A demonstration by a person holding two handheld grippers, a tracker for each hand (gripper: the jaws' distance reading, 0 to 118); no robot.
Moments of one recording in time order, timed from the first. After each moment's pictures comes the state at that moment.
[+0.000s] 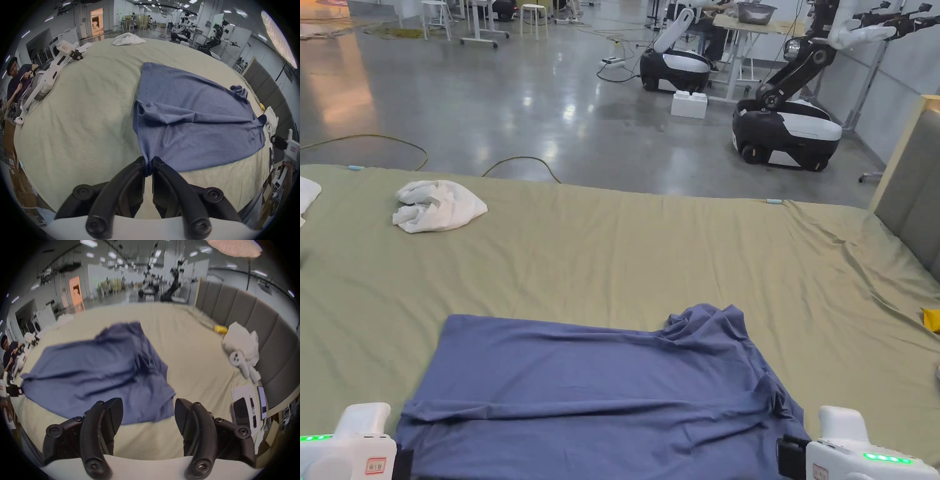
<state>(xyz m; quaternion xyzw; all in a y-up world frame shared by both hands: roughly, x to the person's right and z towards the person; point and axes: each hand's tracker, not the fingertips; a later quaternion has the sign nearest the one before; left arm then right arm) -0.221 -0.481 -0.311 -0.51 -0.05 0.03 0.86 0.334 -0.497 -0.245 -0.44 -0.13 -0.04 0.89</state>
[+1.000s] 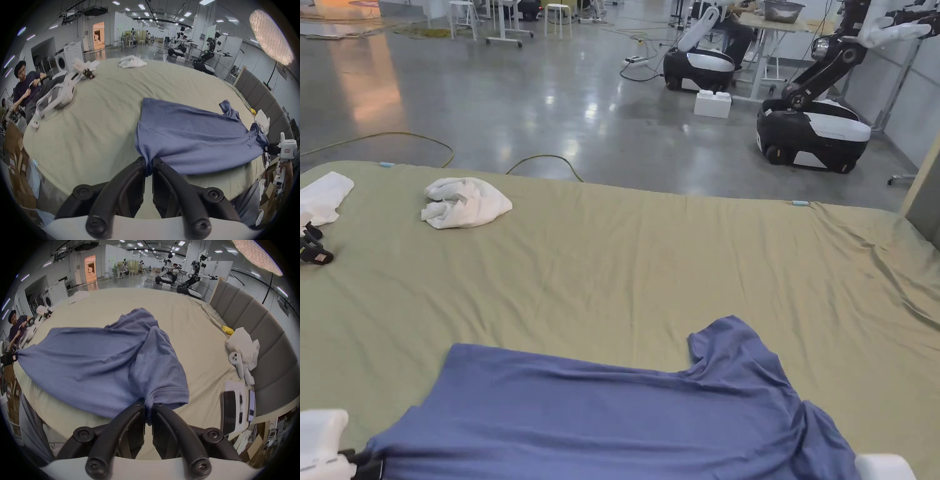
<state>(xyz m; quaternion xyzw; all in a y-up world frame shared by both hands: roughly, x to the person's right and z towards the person) -0.259 -0.429 -0.239 -0.45 -0.05 0.03 0.89 0.302 -0.460 -0.171 -0.49 -0.07 0.03 0.87</state>
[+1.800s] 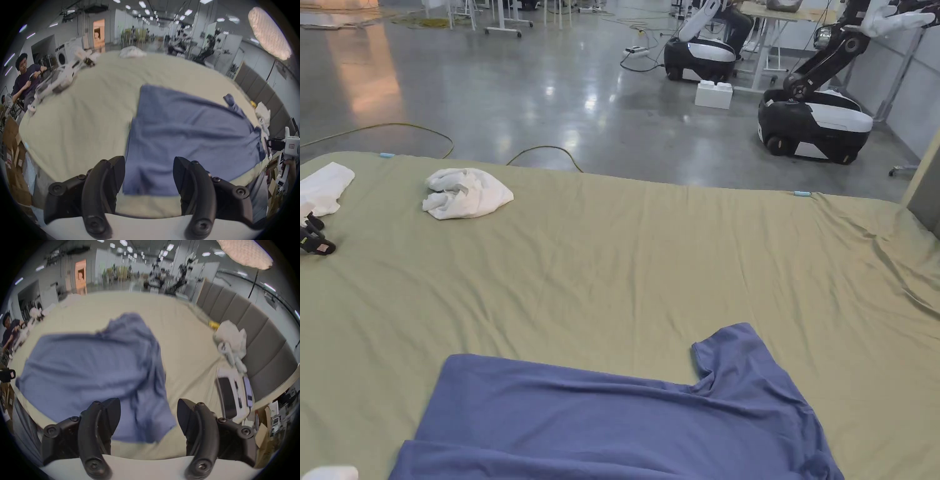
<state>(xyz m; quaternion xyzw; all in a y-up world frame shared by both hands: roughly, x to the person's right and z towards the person) -0.252 -0.463 -0.212 -0.42 -0.06 0.04 0.91 0.270 -0.460 -0.137 -0.40 -0.13 0.02 0.91</state>
